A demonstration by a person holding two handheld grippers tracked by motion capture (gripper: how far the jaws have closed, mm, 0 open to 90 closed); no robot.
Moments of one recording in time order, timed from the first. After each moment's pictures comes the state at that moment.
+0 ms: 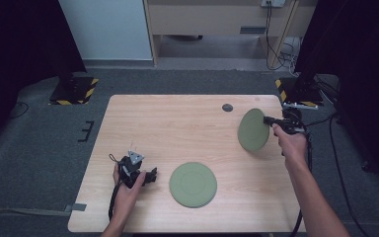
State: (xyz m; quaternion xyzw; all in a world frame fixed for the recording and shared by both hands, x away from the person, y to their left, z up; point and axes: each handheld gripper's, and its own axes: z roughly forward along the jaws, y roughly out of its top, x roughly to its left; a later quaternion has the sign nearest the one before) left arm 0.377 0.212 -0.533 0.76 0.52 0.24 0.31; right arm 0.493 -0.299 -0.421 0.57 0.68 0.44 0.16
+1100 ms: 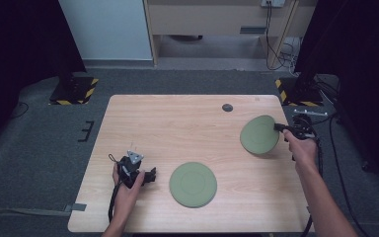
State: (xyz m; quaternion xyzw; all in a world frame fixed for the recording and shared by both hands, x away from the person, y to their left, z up) left arm 0.378 0.214 -0.536 0.75 0.53 0.24 0.30; right arm 0.498 -0.346 -0.456 0.60 0.67 0.41 0.15
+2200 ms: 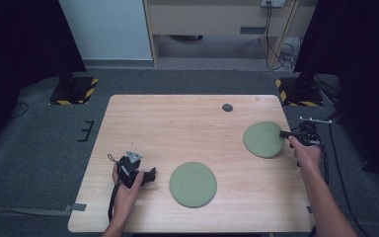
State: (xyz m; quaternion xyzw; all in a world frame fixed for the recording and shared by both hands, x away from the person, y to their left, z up) left arm 0.380 0.216 -0.537 0.75 0.54 0.23 0.30; right arm 0.496 -0.375 -0.489 0.63 0.66 0.39 0.14
